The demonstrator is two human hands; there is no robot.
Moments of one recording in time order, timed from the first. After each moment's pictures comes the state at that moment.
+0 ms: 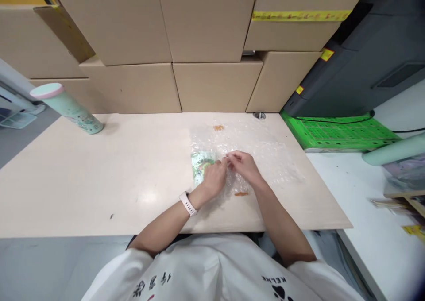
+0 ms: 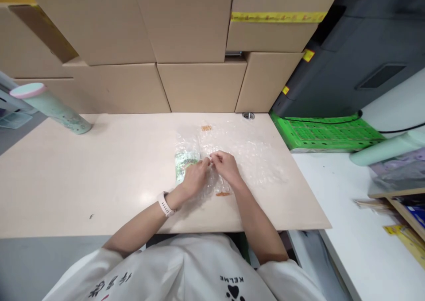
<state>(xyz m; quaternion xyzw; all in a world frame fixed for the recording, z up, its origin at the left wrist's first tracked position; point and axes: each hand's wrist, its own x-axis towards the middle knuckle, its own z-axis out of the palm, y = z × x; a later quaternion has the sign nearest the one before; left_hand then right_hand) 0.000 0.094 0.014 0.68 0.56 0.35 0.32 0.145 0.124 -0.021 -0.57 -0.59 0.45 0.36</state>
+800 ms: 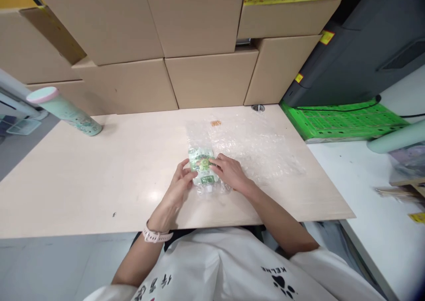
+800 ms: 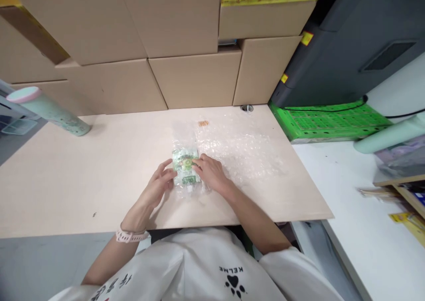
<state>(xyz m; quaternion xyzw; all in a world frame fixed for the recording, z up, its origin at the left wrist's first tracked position) -0.090 0.060 0.010 0.41 0.62 0.39 0.55 0.111 0.092 -0.005 -0.52 -0.80 0.21 0.21</state>
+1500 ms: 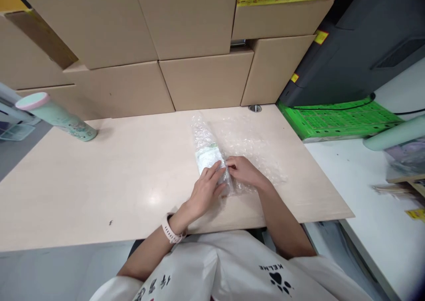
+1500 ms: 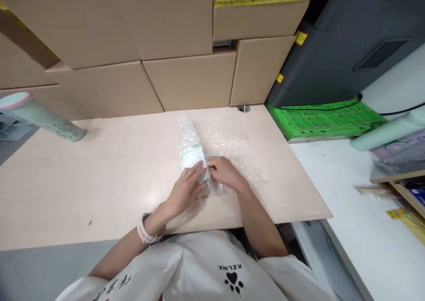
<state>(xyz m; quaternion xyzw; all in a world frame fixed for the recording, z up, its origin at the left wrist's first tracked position) -0.035 0.055 0.004 0.80 0.46 0.26 0.28 0.156 0.103 0.002 -0.49 -0.79 0.30 0.23</state>
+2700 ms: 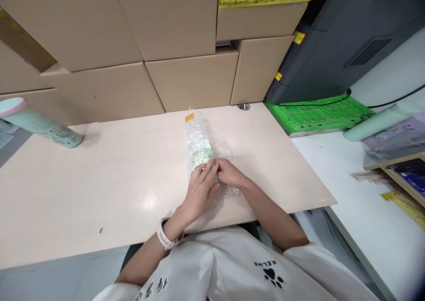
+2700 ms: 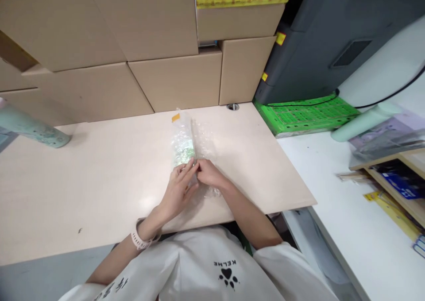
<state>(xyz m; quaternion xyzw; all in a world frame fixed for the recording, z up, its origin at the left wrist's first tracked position) -0.030 0.050 0.005 0.80 0.44 0.31 0.26 0.131 0.093 -0.001 -0.49 -0.67 0.48 0.29</state>
